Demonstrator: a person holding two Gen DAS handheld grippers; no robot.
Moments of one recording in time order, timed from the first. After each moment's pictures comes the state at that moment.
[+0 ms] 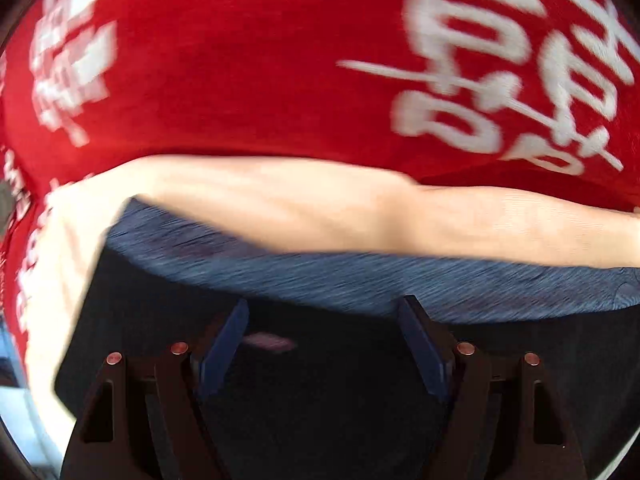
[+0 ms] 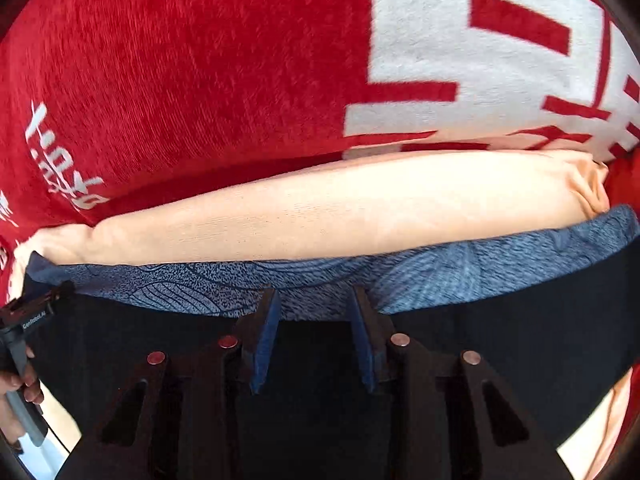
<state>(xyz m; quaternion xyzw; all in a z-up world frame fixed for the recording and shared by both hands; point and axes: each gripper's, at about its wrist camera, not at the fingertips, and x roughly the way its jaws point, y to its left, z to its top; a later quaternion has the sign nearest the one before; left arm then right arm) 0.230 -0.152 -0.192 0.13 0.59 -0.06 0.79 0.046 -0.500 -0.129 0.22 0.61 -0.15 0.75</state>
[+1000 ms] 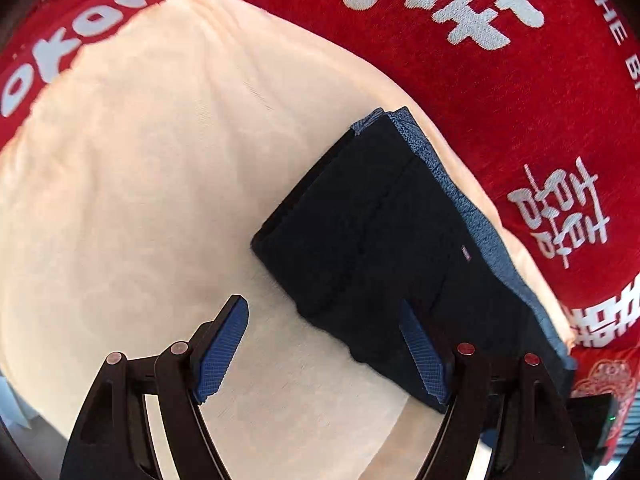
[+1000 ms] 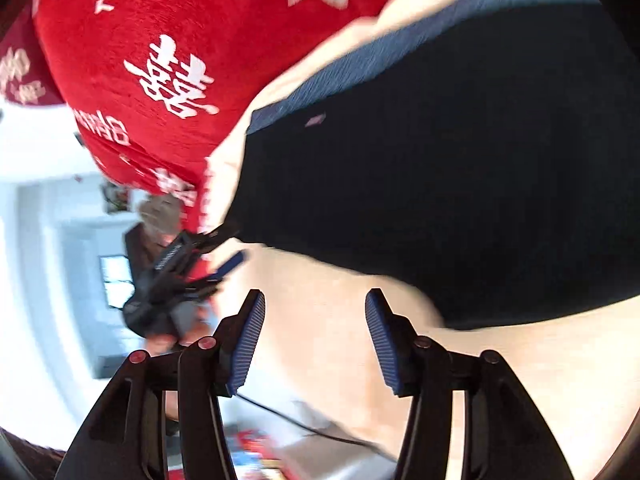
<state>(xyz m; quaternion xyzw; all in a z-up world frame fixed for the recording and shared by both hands) 0.176 0.082 -0.176 -0.19 0.64 -0.05 0.74 0.054 -0.211 -0.145 0.55 0.57 0.14 0.59</state>
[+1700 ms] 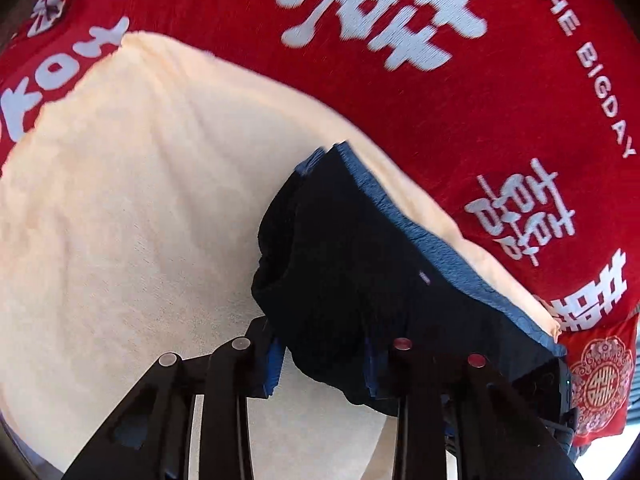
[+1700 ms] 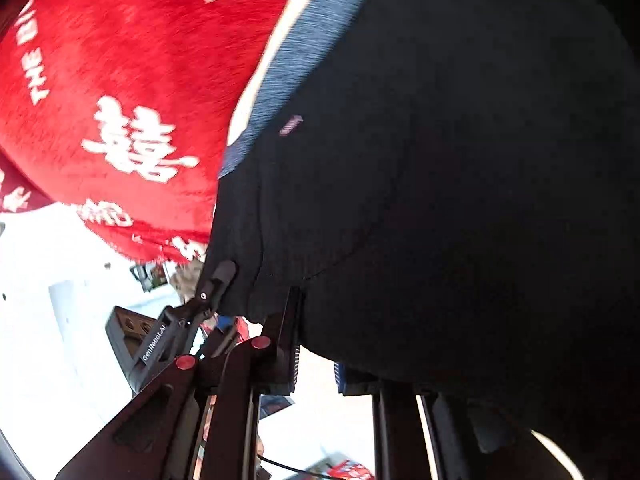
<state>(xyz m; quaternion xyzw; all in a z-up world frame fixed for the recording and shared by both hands) 0.182 0.070 -0.150 -0.17 0.58 -0.13 0.79 0.082 -0.169 -0.176 0.64 0.53 0.07 0.55</state>
